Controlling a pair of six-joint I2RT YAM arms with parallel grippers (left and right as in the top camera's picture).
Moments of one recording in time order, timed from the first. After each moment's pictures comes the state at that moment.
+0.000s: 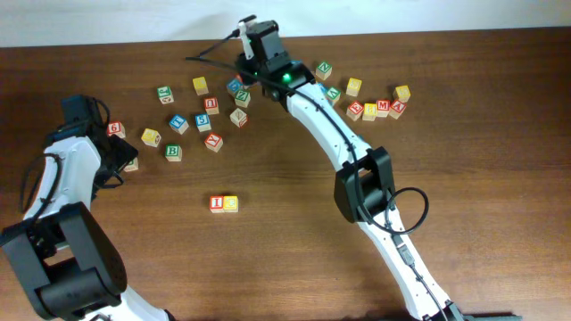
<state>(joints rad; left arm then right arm) 0.31 1.85 1.33 -0.80 -0.26 -0.57 0.49 2.82 2.73 -0.48 0.00 0.04</state>
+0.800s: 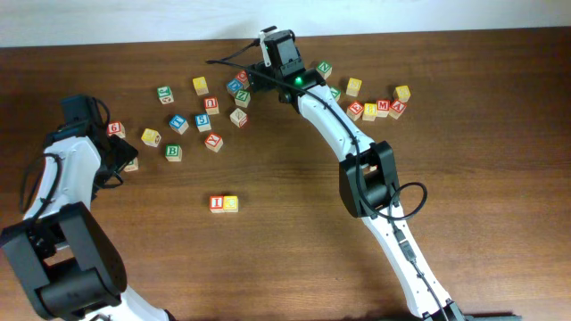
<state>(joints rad) 0.31 1.85 1.33 -0.80 -0.26 -0.57 0.44 2.87 2.66 -0.45 0.03 0.04</state>
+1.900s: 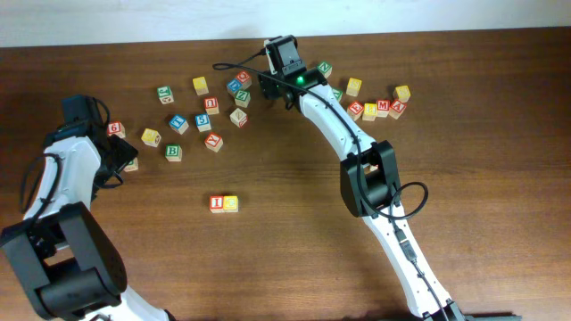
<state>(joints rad) 0.31 1.85 1.33 -0.80 -0.26 -0.57 0.43 2.87 2.65 -0.60 0.07 0.05</state>
